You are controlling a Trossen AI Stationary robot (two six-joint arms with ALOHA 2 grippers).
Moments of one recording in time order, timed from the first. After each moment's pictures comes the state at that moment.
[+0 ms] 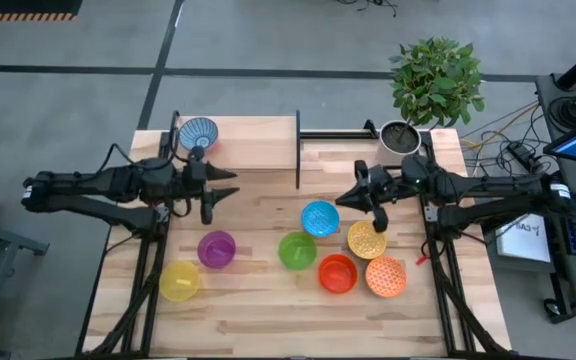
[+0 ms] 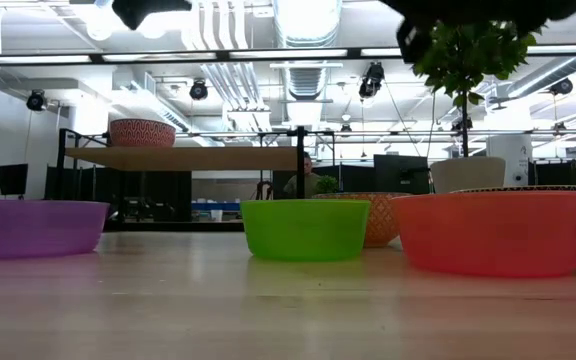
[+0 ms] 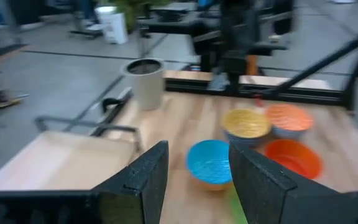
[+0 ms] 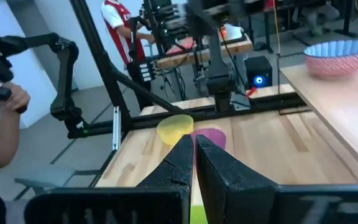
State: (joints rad) left arm -0.03 0.80 0.88 -0.34 -0.29 -0.05; right arm -0.14 0.97 0.66 0.26 -0.37 0.20
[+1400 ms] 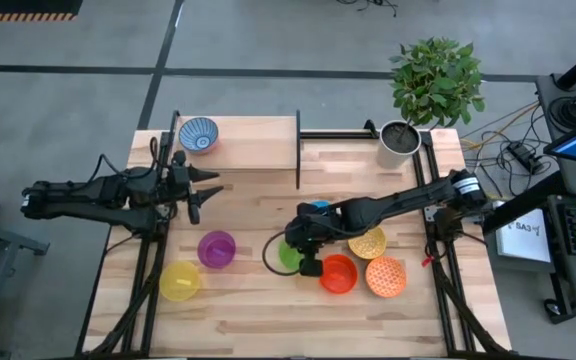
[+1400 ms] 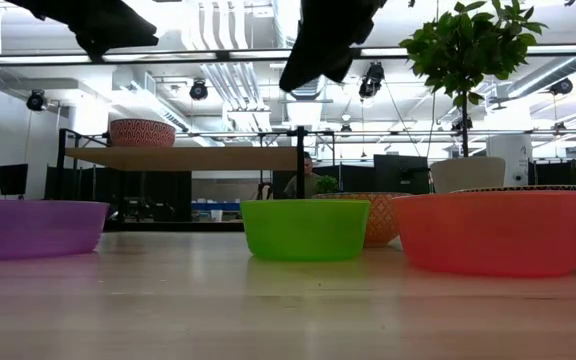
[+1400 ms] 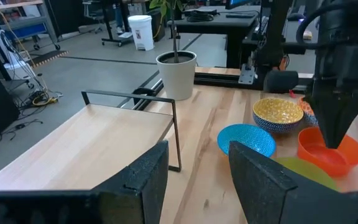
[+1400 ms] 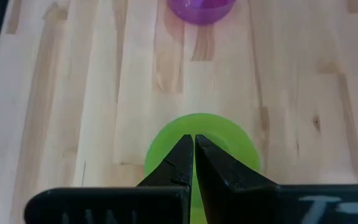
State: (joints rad) left arm -0.03 0.53 0.64 -0.33 -0.38 -0.03; right arm 0.19 1.81 1.52 -0.63 0.03 0.14
